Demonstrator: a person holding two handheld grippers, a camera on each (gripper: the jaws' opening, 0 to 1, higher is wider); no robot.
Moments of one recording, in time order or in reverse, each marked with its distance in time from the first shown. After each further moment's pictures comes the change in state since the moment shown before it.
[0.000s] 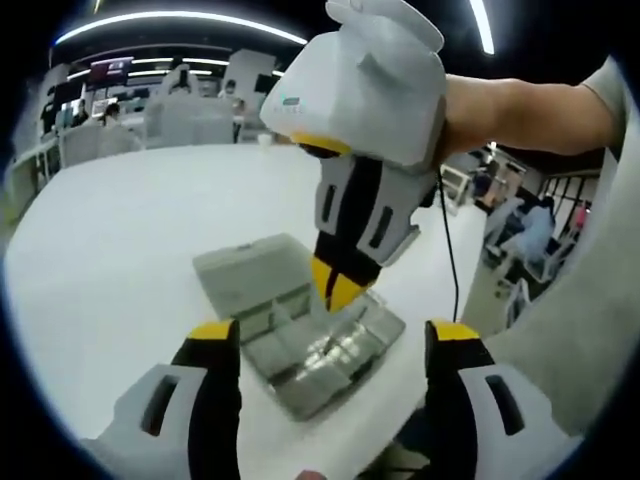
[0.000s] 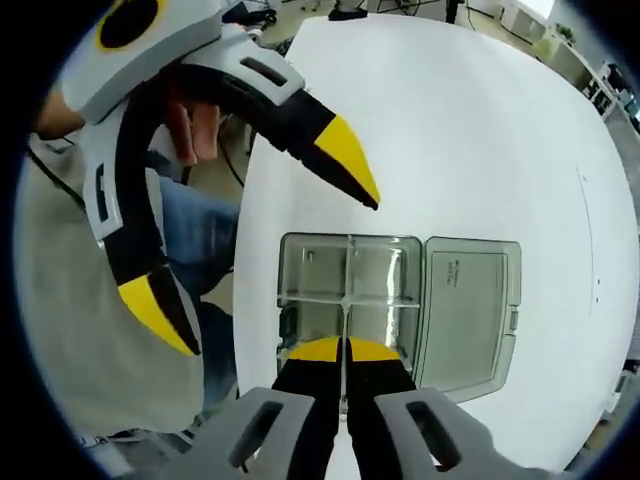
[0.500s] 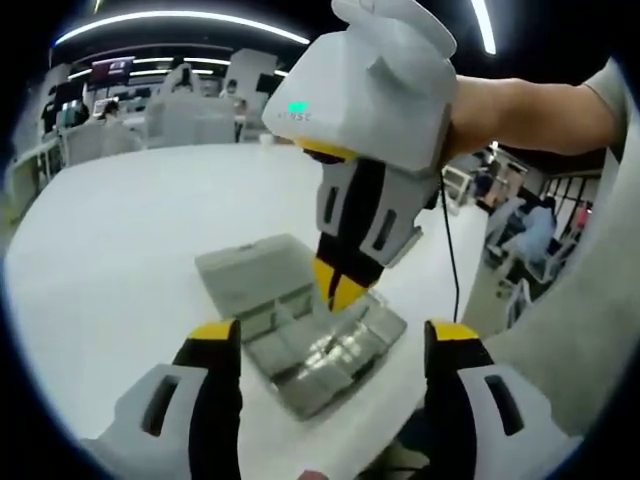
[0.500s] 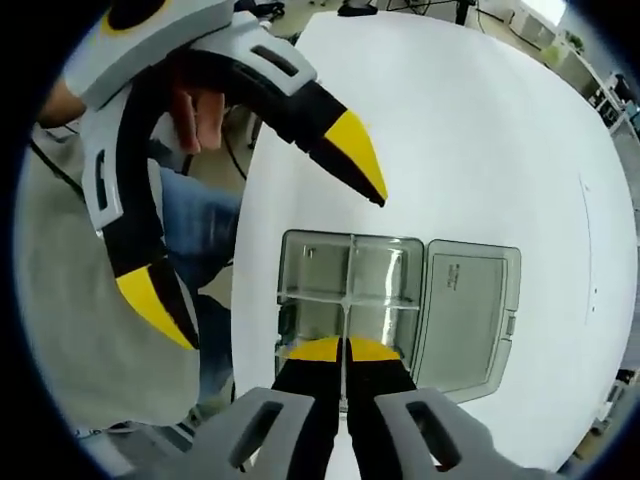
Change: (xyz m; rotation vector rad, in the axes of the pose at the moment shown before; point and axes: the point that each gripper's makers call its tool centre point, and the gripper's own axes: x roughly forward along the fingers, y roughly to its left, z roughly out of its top) left arm -0.003 0.002 0.000 -0.002 0.003 0.007; right arm 0.000 -0.001 0.000 -0.039 0.020 -0.008
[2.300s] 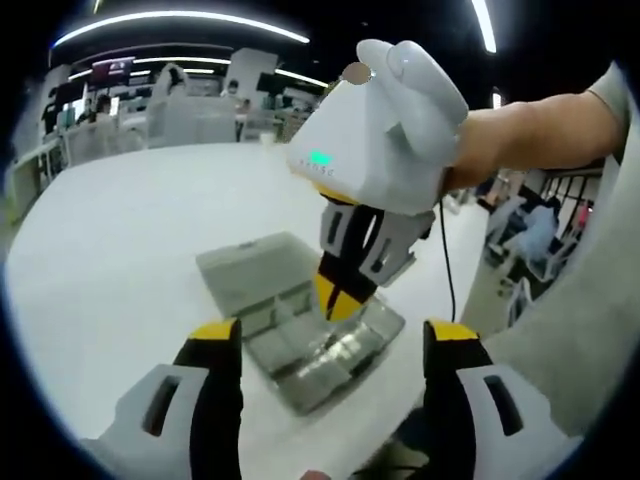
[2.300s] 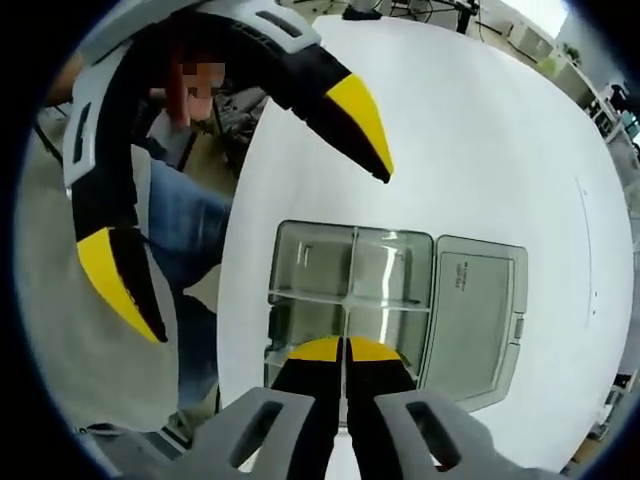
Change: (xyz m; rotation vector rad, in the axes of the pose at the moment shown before) left arm -0.003 0.000 -0.002 0.001 0.006 0.007; right arm 0.020 0.003 -0.005 -0.016 -0.052 -0.040
